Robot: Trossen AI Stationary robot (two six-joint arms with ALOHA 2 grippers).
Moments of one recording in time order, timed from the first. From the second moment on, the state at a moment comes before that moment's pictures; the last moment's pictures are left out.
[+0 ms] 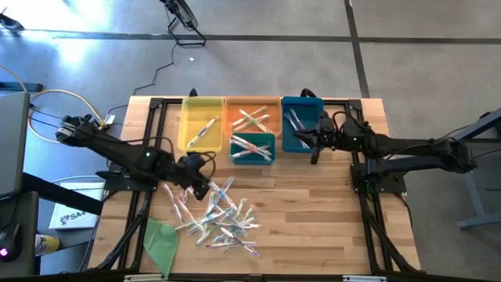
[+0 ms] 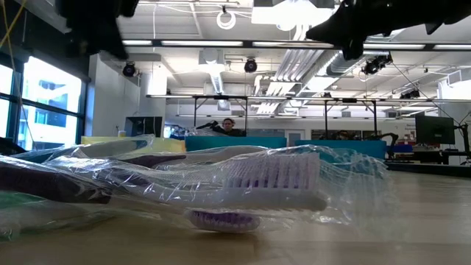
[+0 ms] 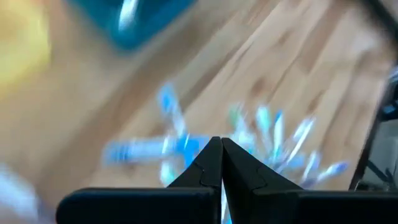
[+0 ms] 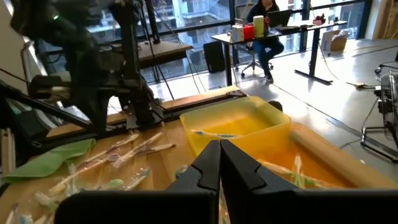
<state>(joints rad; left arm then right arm) -0.35 1.08 0.90 -0.70 -0.30 -1.07 -0.20 0.85 0.52 0.24 0.05 0.16</state>
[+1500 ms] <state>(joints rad) -0.38 1.32 0.90 -0.93 0.00 -1.76 -0.20 0.92 0.52 0.27 -0.04 0.13</state>
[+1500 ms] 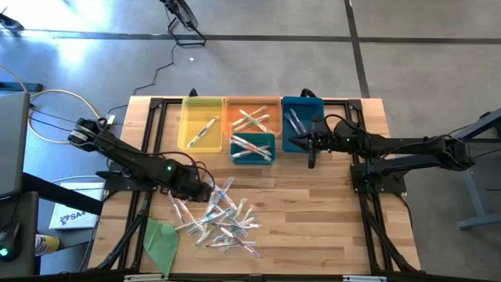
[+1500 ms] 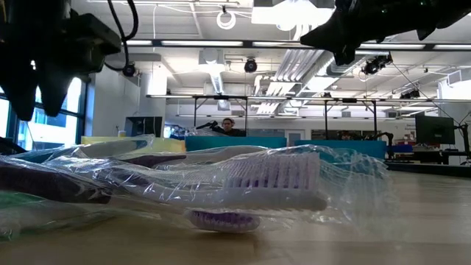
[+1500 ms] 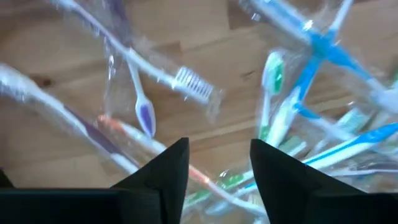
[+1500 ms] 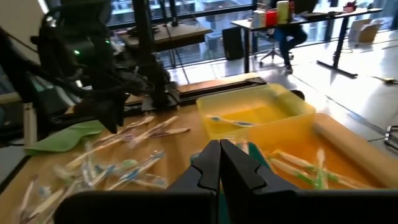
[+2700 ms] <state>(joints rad) -0.38 1.57 0.90 -0.88 -0.12 -1.80 -0.20 0.92 0.52 0.24 -0.13 0.07</state>
